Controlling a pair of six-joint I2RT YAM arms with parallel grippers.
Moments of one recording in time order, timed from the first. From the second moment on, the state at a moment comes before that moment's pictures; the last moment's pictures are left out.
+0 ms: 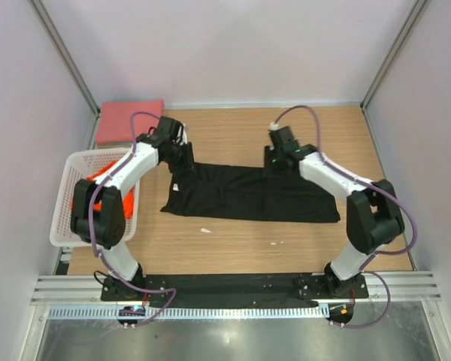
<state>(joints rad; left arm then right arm) -0.32 1.70 1.31 -0.69 0.24 -0.42 0.49 1.69 1.20 -0.48 0.00 0.42</state>
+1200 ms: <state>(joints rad) -0.28 2.18 1.70 -0.74 0.16 -0.39 -0.17 1.80 1.10 -0.36 0.07 0.37</state>
